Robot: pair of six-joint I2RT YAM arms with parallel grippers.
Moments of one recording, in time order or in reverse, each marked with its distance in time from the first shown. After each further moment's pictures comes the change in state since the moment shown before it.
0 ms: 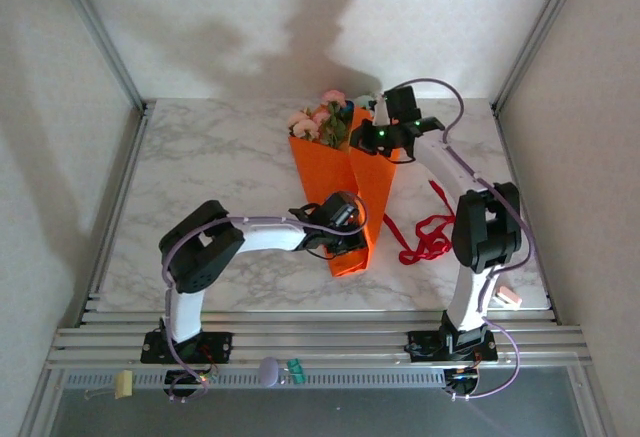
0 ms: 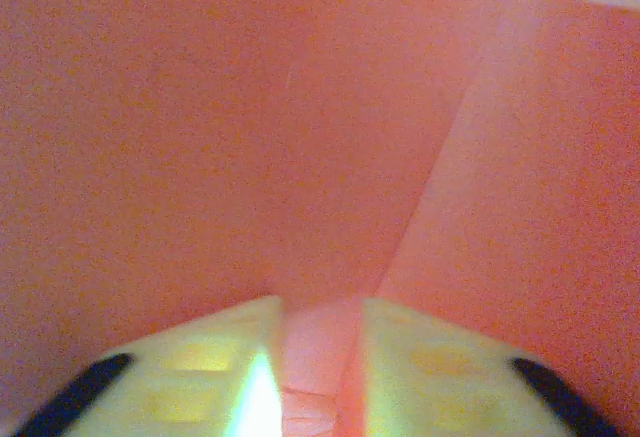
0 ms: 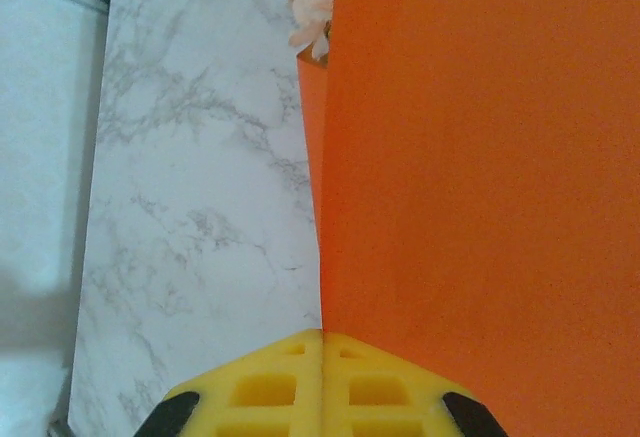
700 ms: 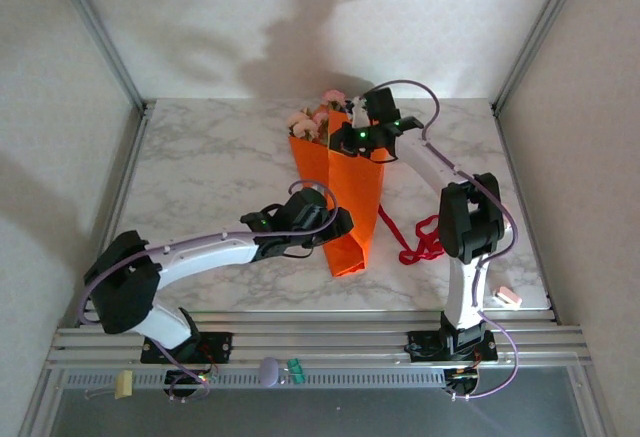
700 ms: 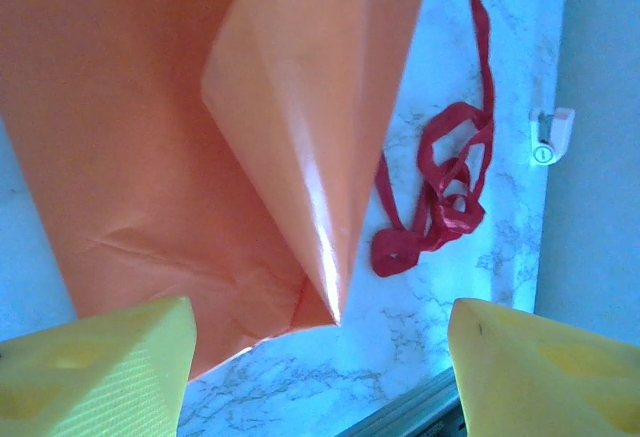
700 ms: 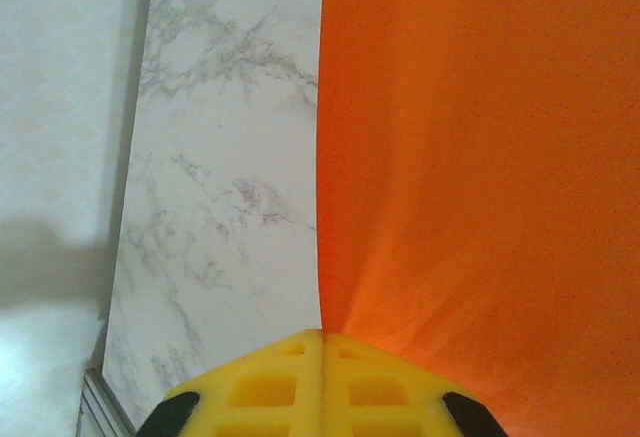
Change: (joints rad) left arm 0.012 -0.407 -0.182 -0.074 -0.192 -0.054; right arm 0.069 0.107 0.081 0.027 -0.084 0.005
